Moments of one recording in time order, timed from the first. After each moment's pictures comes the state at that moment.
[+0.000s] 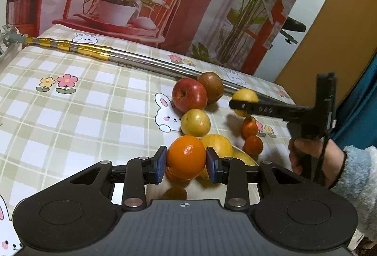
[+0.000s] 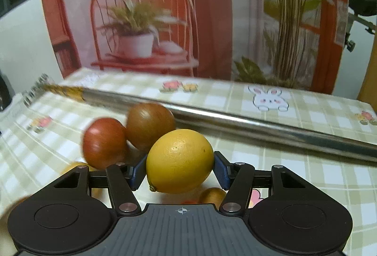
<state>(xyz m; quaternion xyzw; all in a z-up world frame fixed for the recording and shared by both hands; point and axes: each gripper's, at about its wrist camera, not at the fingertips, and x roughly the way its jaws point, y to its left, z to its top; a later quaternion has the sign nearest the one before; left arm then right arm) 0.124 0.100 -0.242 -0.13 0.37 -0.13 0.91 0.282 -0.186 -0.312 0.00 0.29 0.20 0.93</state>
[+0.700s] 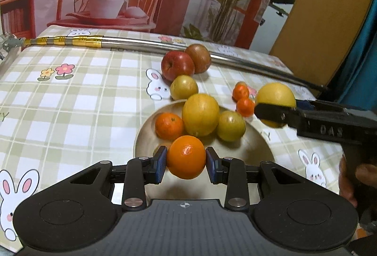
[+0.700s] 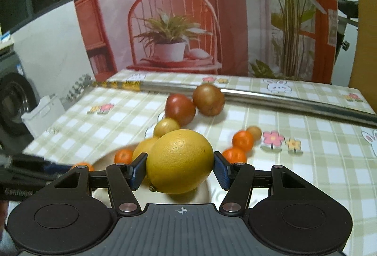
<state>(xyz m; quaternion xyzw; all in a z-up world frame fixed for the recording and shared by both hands) 0.085 0.078 -0.249 -0.07 0.39 -0.14 0.91 0.121 -0.179 -0.286 0.01 0.28 0.23 0.93</state>
